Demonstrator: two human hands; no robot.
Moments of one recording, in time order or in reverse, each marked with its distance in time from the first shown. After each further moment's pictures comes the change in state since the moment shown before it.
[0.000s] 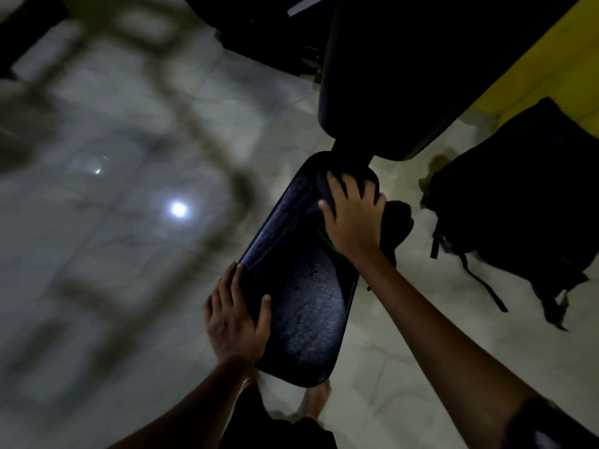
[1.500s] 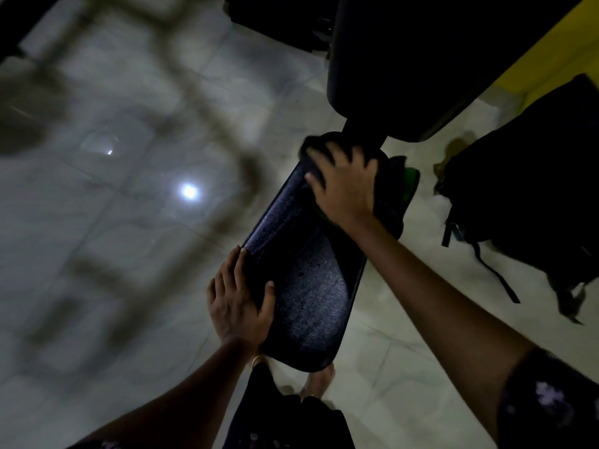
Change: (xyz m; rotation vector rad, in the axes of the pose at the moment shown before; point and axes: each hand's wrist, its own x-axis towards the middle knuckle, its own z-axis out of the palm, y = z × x) left_hand -0.001 -0.001 0.000 0.004 -0.008 0.005; right_hand 0.031 -0.021 -0.001 -0.016 -0.099 -0.133
